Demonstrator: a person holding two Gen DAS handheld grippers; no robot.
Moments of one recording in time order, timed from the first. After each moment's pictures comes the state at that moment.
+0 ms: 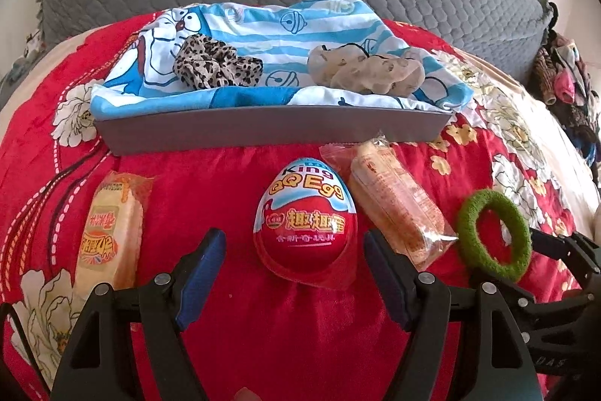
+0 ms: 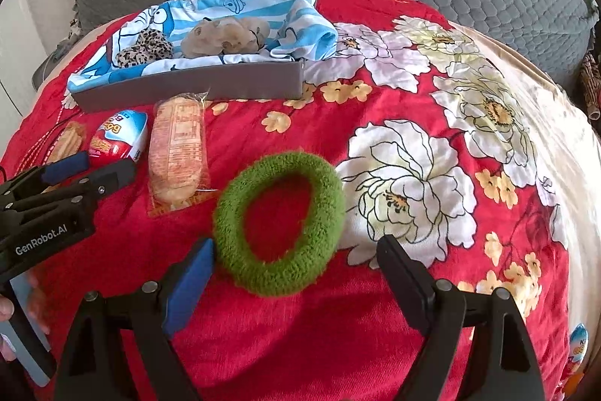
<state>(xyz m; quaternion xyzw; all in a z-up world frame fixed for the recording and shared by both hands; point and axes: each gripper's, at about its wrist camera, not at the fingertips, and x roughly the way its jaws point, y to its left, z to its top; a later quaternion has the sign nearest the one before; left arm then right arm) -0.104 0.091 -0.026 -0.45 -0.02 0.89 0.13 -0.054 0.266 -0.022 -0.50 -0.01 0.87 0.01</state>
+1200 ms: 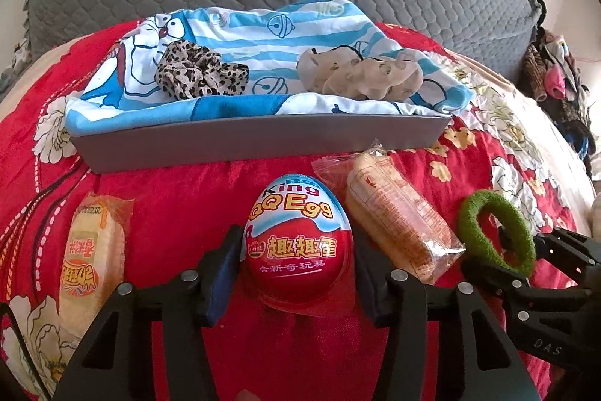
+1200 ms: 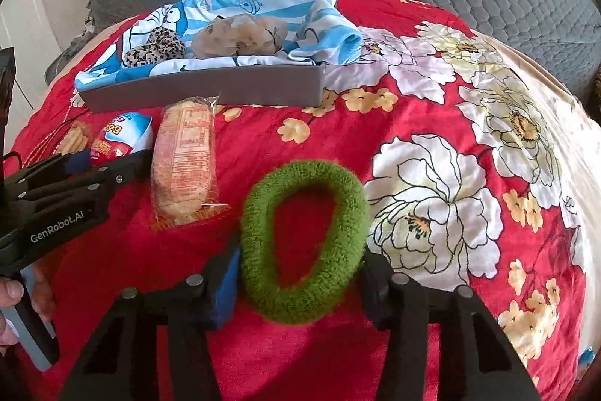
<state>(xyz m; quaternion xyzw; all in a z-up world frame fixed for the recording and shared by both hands) -0.116 0.095 -0.033 -0.43 -0.02 0.89 0.15 -0.067 0.263 -0.030 -0.49 -0.01 0.87 -0.02</state>
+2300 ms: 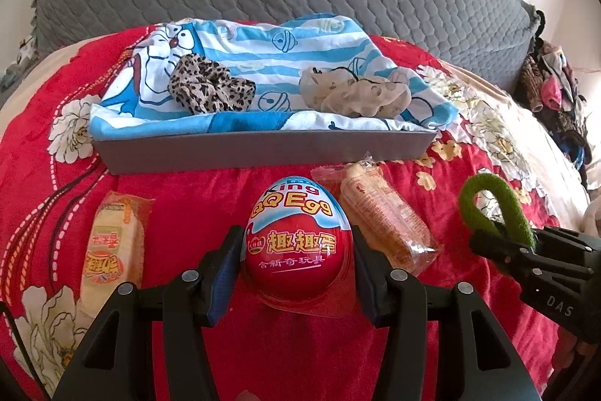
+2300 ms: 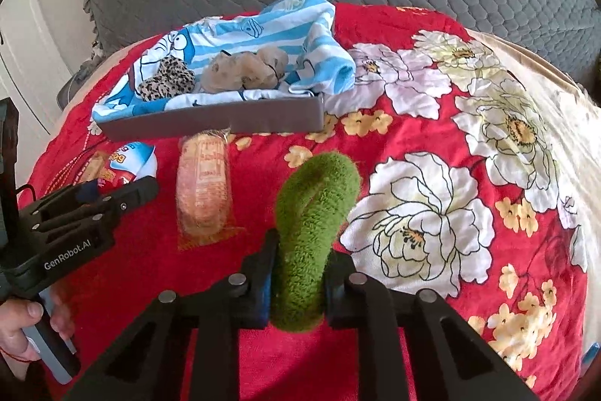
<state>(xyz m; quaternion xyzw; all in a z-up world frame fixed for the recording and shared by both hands) -0.102 0.084 -0.012 -0.42 -0.04 0.89 0.15 -0.065 0.272 -0.006 -0.47 0.03 0.88 -0.04</state>
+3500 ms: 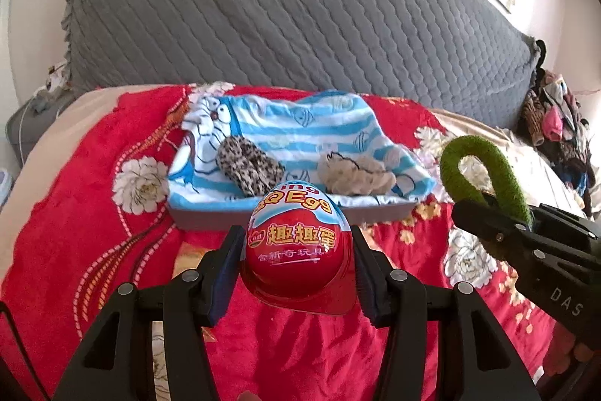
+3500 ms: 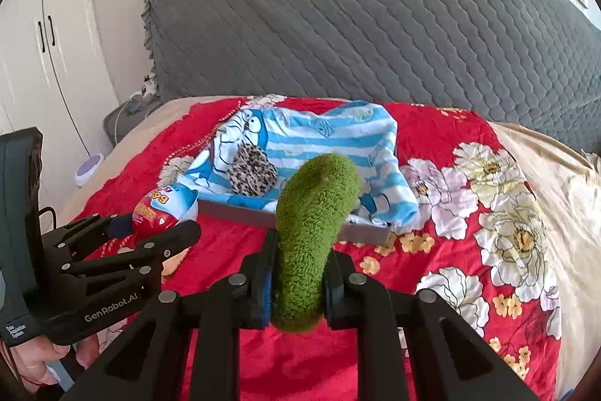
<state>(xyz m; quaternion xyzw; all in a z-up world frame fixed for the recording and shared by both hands) -0.072 0.050 0.075 -0.35 -0.04 0.93 0.12 -0.056 0.215 0.093 -0.35 0.00 0.93 -0.11</state>
